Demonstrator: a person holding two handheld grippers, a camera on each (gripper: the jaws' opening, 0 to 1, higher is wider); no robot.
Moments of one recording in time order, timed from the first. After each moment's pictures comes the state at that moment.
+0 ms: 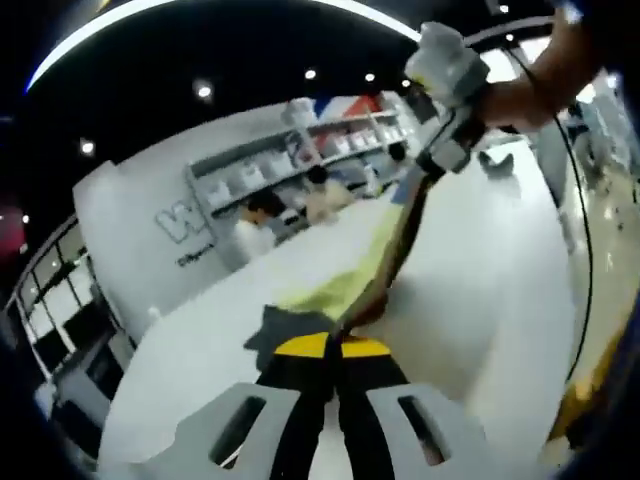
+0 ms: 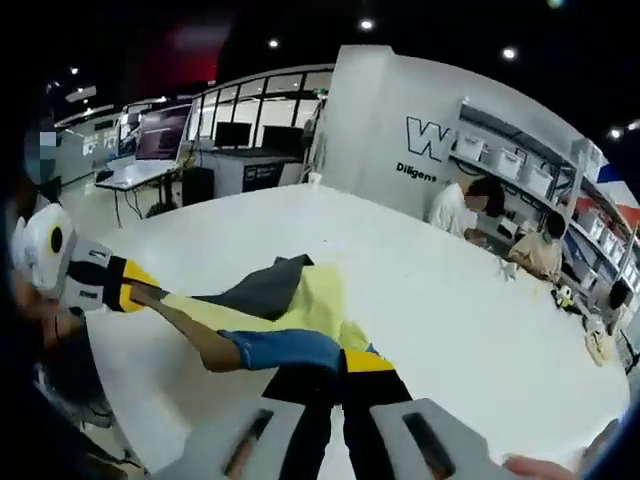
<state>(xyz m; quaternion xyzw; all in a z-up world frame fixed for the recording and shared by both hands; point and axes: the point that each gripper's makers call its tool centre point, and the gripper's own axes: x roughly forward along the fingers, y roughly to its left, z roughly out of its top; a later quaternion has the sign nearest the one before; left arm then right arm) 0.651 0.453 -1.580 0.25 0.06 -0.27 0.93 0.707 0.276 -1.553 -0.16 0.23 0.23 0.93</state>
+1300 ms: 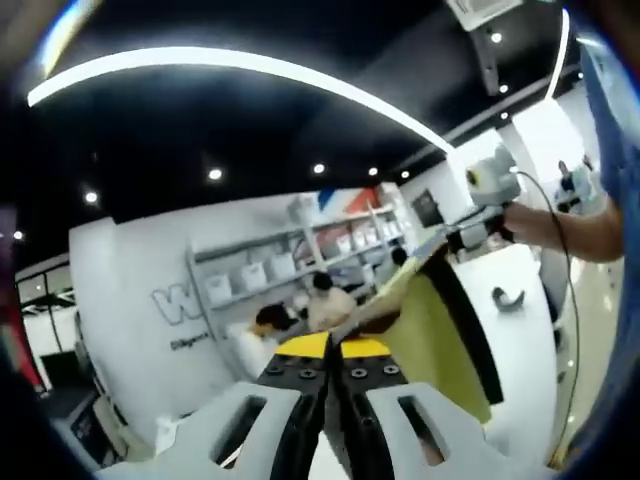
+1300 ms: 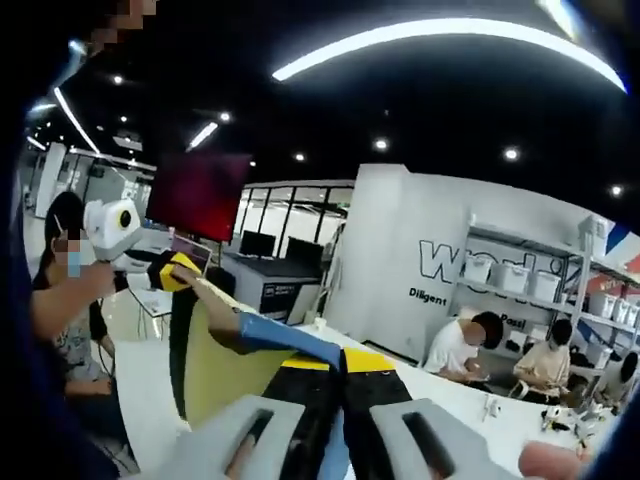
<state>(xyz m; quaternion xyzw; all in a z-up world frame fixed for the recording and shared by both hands) 0.682 0.432 -1.212 0.16 -0.12 -0.33 0.92 0.711 0.253 -1.209 -0.14 -0.03 0.32 0.94</state>
